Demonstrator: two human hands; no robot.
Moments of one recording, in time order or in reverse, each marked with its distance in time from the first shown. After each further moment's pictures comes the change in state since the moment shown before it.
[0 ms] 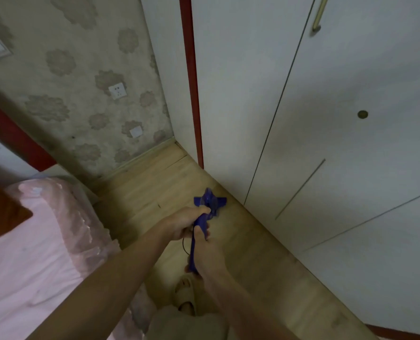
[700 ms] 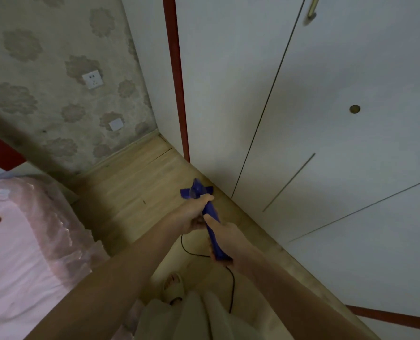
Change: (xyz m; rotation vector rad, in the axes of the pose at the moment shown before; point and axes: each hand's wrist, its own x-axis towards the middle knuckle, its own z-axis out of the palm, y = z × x) left_hand 0.024 0.020 0.030 -0.090 -0.009 0.019; right_hand 0.030 -0.028 -0.053 -0.094 -0.051 0.056
